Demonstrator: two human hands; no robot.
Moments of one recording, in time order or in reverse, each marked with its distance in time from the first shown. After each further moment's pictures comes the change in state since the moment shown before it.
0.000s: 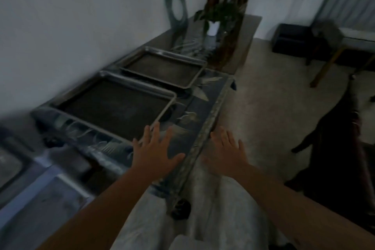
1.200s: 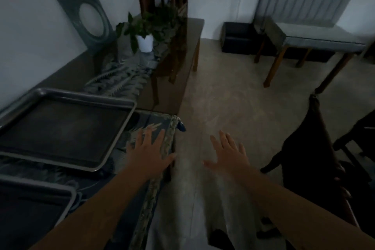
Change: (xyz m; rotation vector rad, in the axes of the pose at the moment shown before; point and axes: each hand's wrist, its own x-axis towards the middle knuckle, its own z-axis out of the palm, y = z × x) left_hand 0.492 0.234 -0.007 0.064 -0.168 0.197; right_hand 0.333 0.336 -0.084 0.053 -0.027 0.258
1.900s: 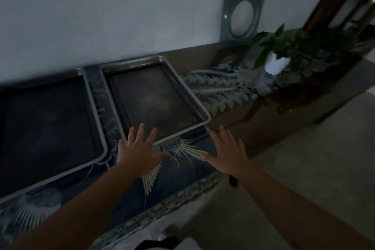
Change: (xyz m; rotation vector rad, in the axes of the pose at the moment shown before) left_hand 0.057 -0.079 0.017 -0.219 0.048 -0.874; right_hand 0.307 -0.138 -0.038 -0.207 -0.178 -0.836
